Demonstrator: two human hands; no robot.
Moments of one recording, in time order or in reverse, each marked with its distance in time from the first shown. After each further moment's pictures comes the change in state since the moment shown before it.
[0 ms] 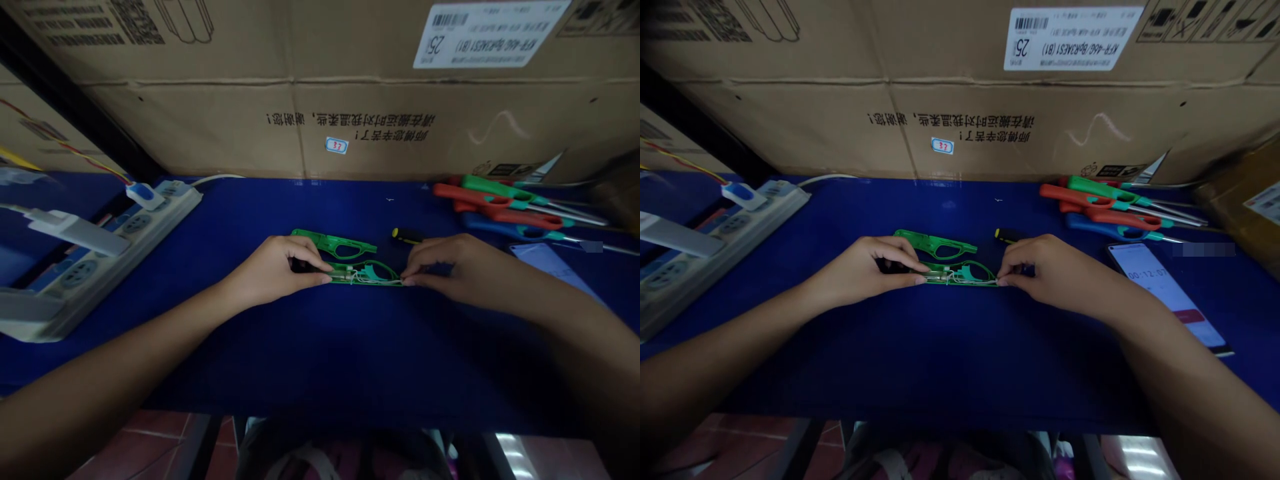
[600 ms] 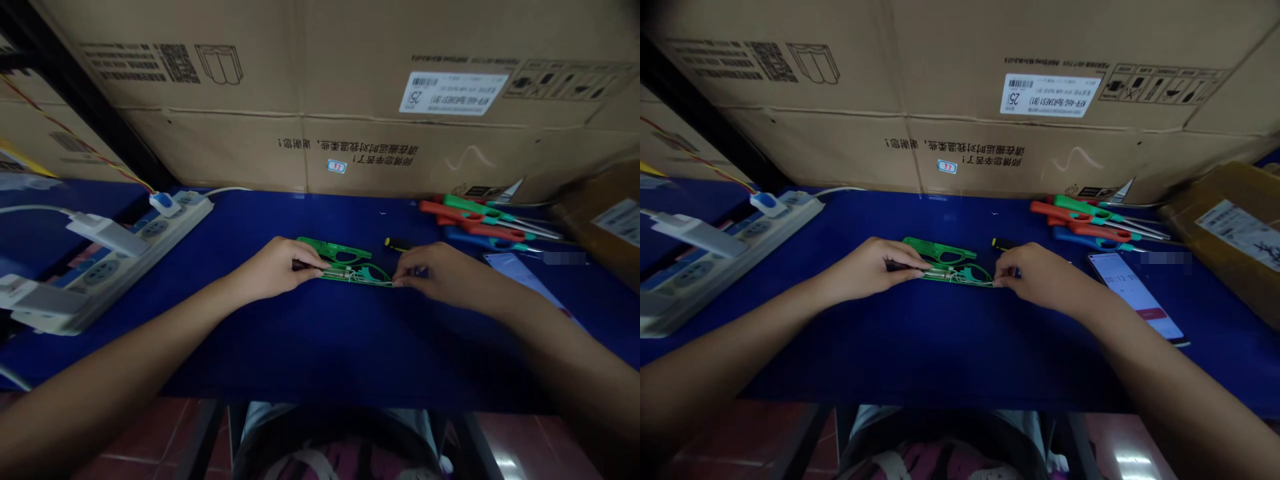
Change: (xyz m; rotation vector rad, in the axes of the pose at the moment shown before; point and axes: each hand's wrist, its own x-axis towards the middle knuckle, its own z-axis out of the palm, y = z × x) left_hand 0.001 -0.002 -0.014 0.093 -0.050 0.100; right_hand 0.003 -0.009 0.004 -0.109 -0.009 0.147
